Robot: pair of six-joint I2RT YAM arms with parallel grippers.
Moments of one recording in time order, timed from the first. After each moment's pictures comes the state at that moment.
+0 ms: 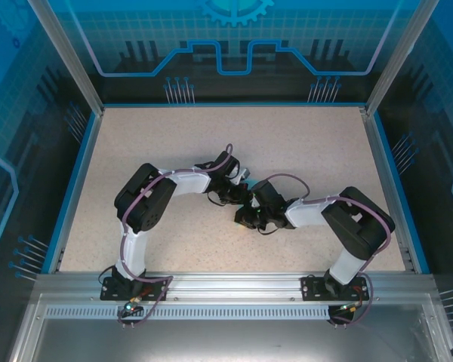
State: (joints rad) left arm -0.61 2.05 1.23 -0.26 0.56 -0.53; right arm 0.71 1.67 0.64 0.13 -0.39 1.04
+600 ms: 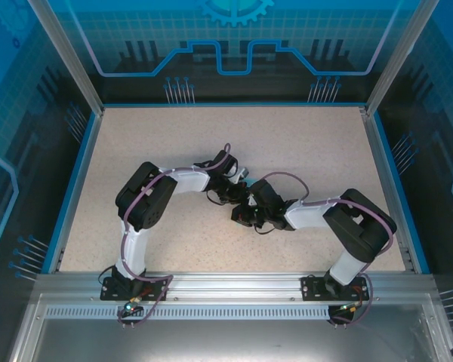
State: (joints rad) left arm -0.59 2.07 1.24 -0.26 0.61 -0.55; right arm 0.74 1.67 0.64 0.20 -0.36 1.04
